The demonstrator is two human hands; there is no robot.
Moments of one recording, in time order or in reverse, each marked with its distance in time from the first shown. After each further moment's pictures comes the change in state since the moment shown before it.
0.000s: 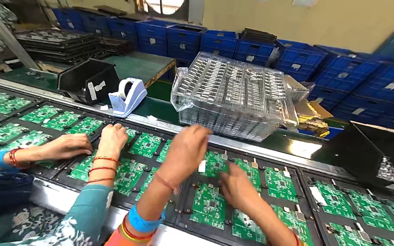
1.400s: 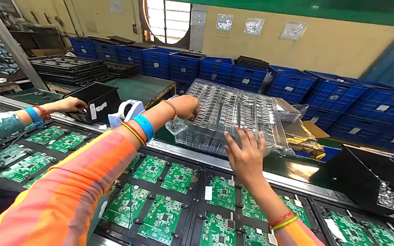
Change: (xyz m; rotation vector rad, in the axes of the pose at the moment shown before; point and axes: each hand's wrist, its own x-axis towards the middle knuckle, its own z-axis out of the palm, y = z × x) left_hand 0.203 -0.077 -0.034 0.459 -0.661 0.185; right_hand 0.085 0.040 -0.068 -0.428 1.042 -0.303
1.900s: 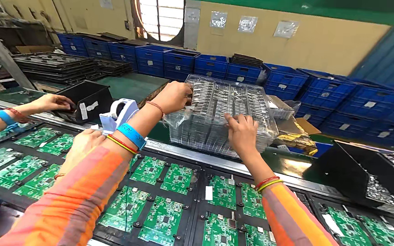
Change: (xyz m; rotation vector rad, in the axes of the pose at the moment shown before) left_hand -0.015 -0.007 0.003 -0.192 0.497 -0.019; right_hand 0.047 0.043 0.040 0.046 -0.080 0.159
